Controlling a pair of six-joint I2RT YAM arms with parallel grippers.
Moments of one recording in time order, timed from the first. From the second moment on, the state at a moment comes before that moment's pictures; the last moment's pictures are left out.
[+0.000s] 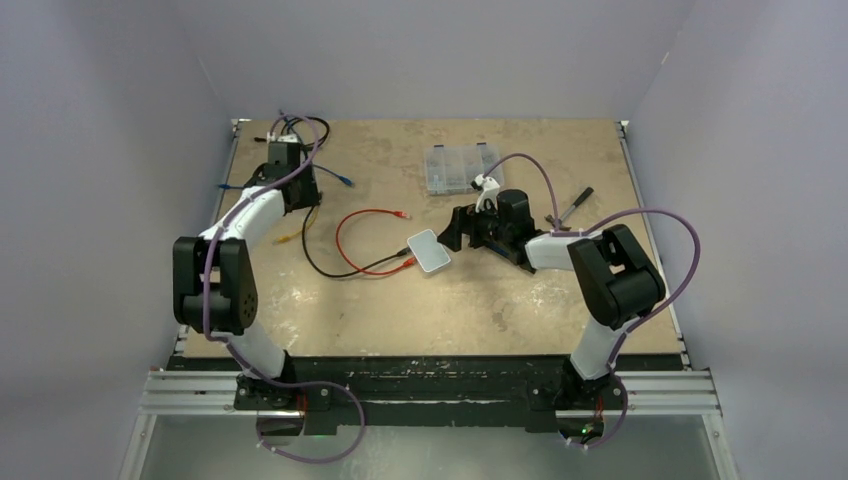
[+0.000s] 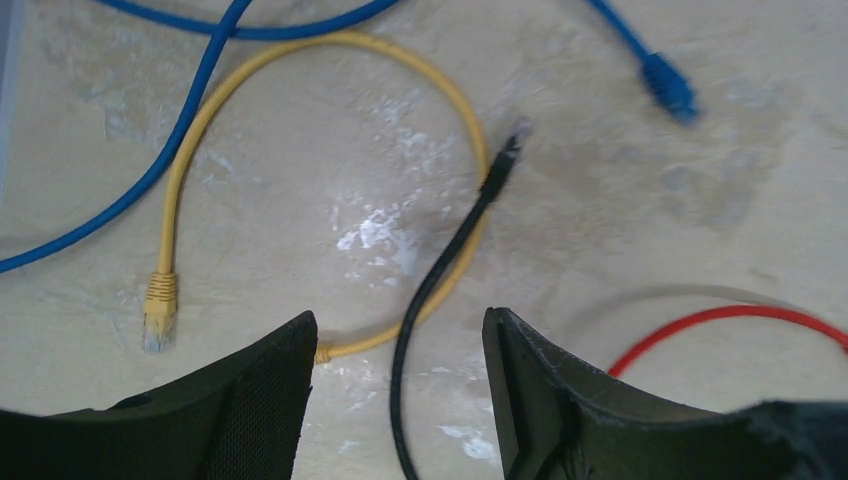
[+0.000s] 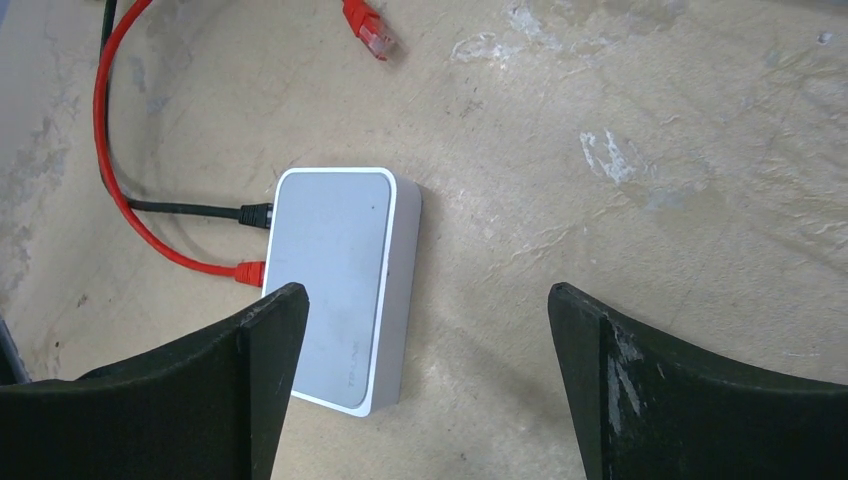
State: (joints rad) left arm -0.07 1.66 1.20 -0.35 -0.25 -0.22; right arm 0.40 1.78 0.79 0.47 -0.43 0.30
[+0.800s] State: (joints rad) left arm 0.06 1.82 1.22 -0.51 -0.17 -0.09; right arm 0.40 1.77 0.79 0.47 -0.41 0.30
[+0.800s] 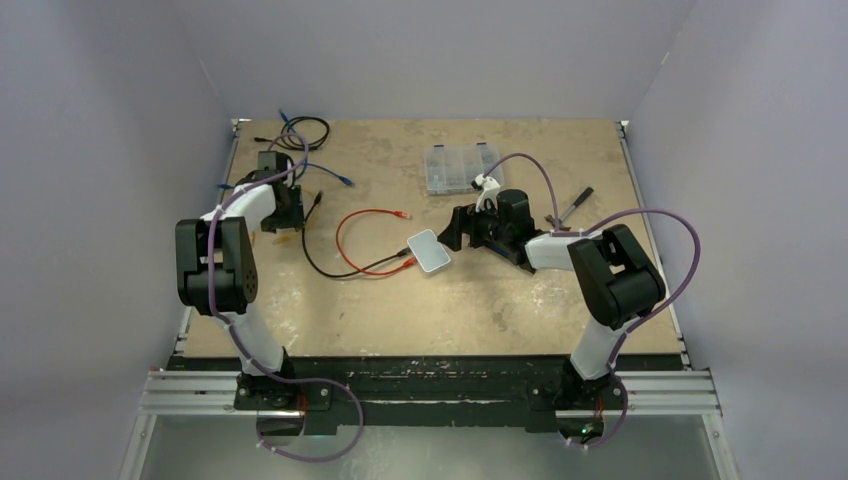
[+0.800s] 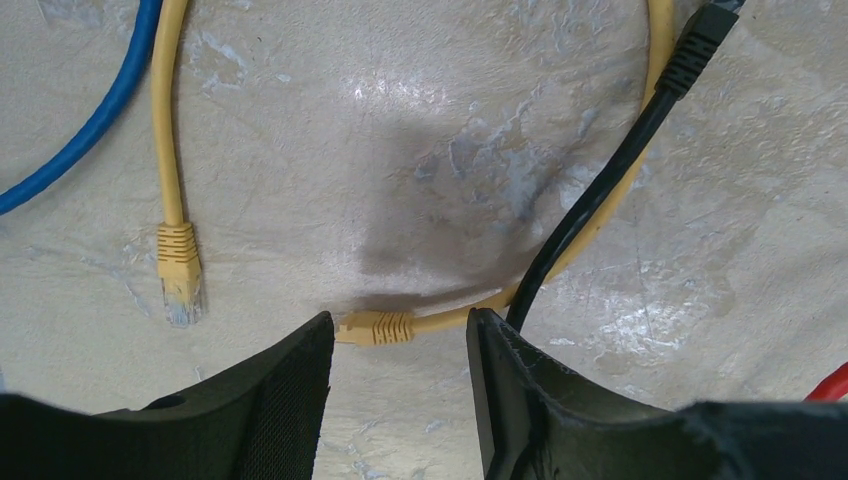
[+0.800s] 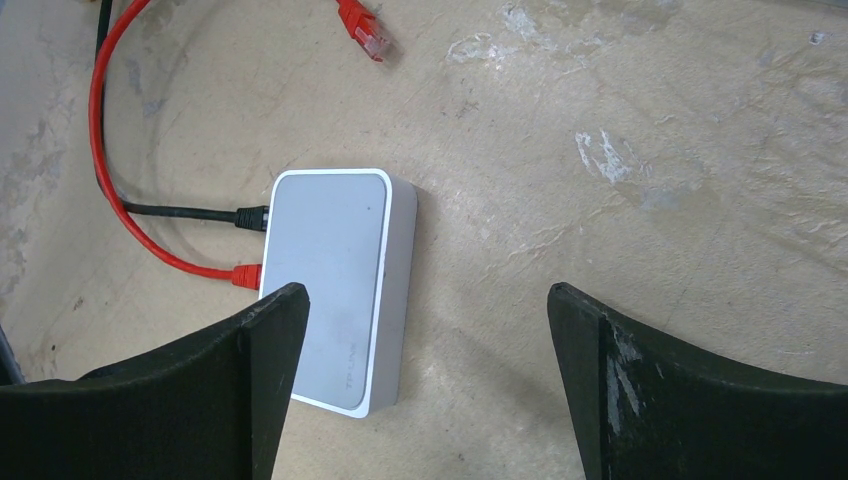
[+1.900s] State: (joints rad) left arm 0.06 1.91 1.28 -0.58 -0.04 -0.04; right arm 0.40 1.78 0.79 0.47 -0.41 0.30
